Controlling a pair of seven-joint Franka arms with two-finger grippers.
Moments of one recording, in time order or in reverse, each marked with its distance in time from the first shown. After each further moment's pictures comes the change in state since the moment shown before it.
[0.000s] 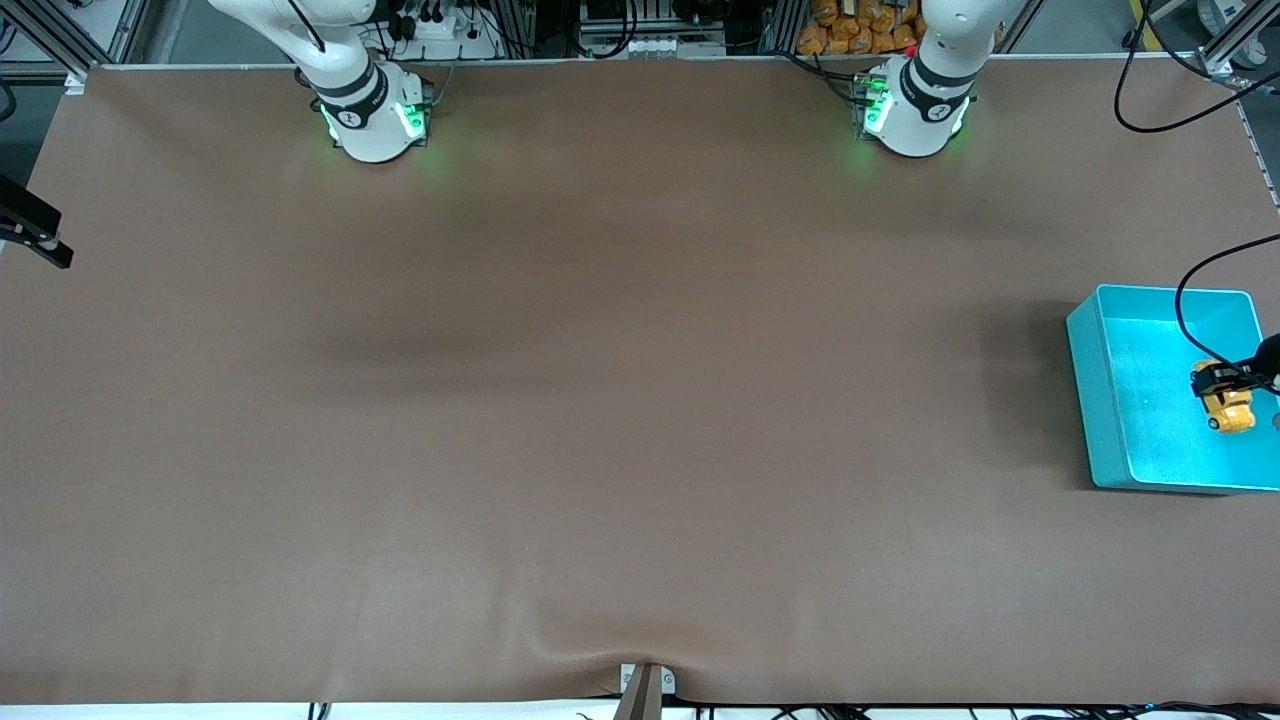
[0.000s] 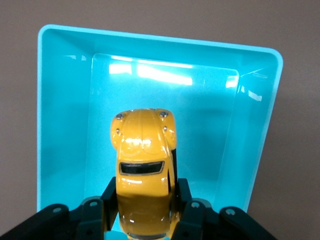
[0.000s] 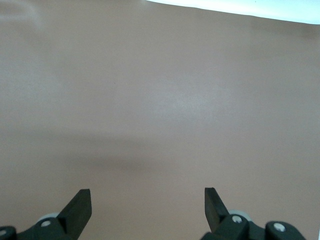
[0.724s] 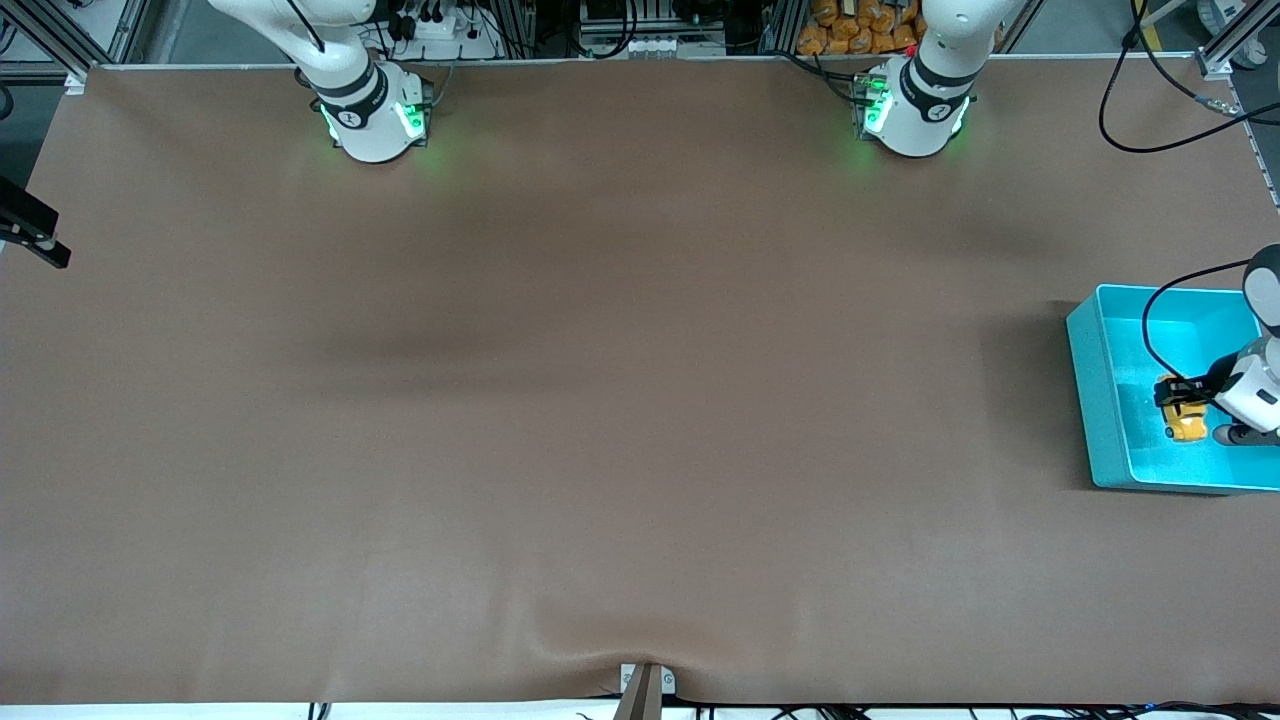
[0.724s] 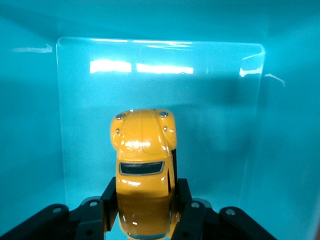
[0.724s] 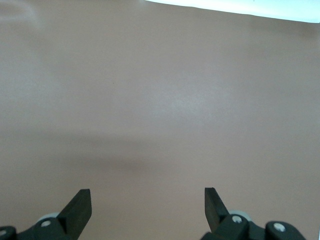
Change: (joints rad) left arm 0.018 0.139 0.003 -0.006 0.102 0.097 0.009; right arm 0.000 0.000 -0.006 0.000 0.000 0.000 0.002
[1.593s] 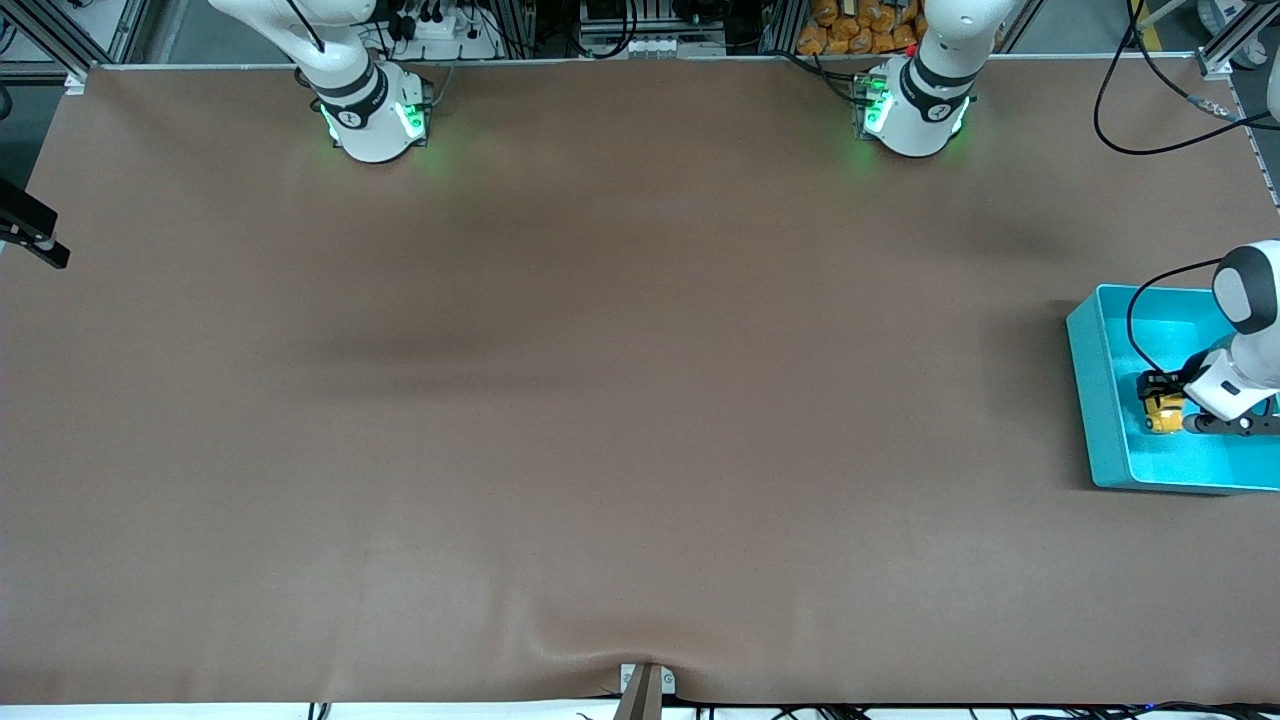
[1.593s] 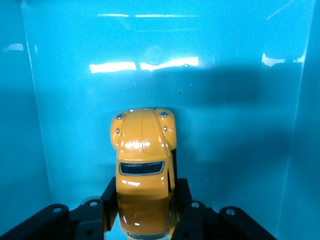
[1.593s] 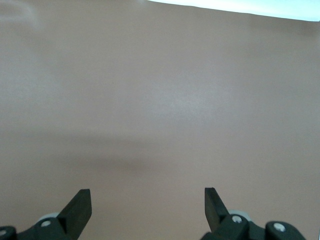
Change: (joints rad) left arm 0.044 0.040 -0.002 -0.075 0.110 0.099 0.010; right arm 0.000 0.000 0.000 0.000 0.000 -0.001 0.004
